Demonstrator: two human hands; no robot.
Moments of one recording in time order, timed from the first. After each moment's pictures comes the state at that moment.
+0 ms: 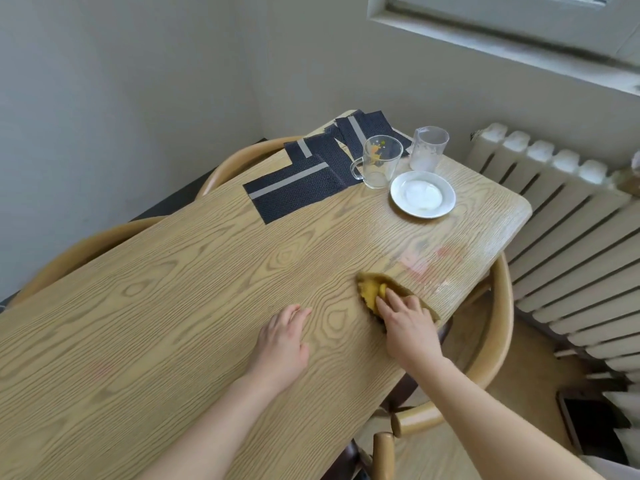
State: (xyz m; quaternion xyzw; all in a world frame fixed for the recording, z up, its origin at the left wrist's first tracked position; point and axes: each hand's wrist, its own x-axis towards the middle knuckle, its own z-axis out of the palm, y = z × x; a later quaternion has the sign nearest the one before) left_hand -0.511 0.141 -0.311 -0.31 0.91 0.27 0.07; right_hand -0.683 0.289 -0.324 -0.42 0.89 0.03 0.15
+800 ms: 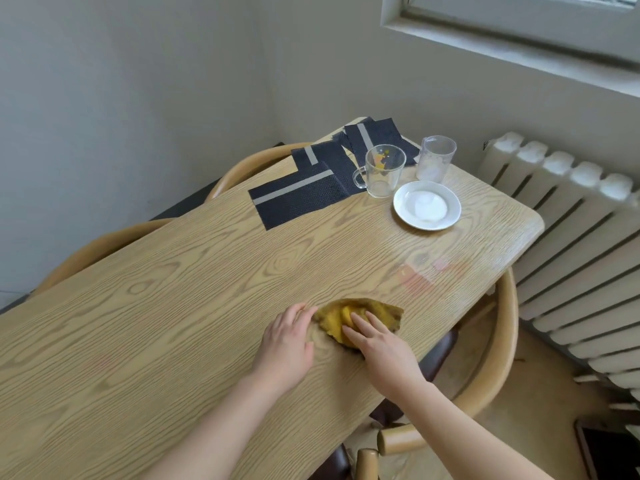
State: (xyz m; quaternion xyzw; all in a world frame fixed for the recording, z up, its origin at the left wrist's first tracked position) left_hand -0.543 0.161 -0.300 -0.34 0.90 0.26 0.05; right_hand -0.682 0.293 -0.326 -0.54 0.81 -0.02 0.23
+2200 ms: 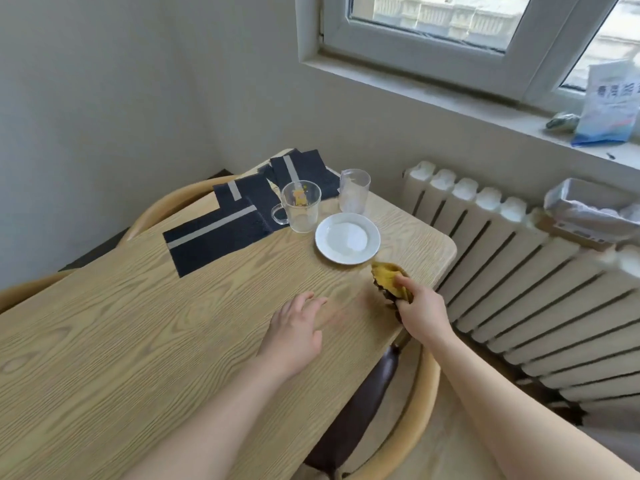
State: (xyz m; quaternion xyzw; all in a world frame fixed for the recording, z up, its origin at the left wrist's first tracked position) left_hand -0.714 0.194 -0.278 -0.25 0.93 0.26 0.06; right_hand -0.883 0.347 -0.287 -0.17 0.92 -0.31 0.19
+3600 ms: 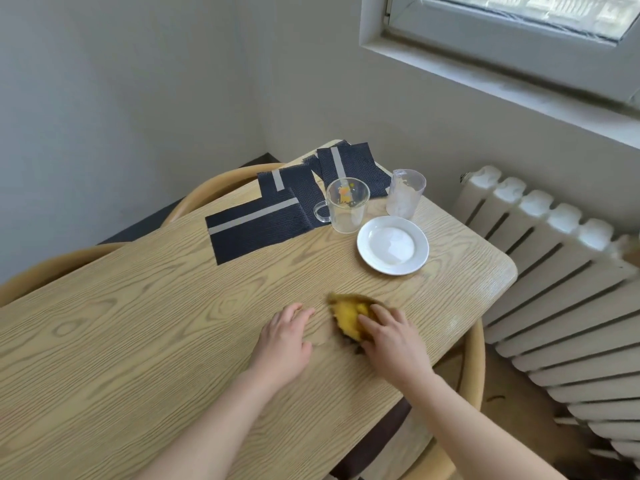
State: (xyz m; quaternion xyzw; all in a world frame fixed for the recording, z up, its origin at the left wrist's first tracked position) left_hand -0.679 0.150 -0.302 -0.35 0.90 0.27 0.06; right_hand -0.840 0.288 -0.345 -0.51 0.85 -0.06 0.10
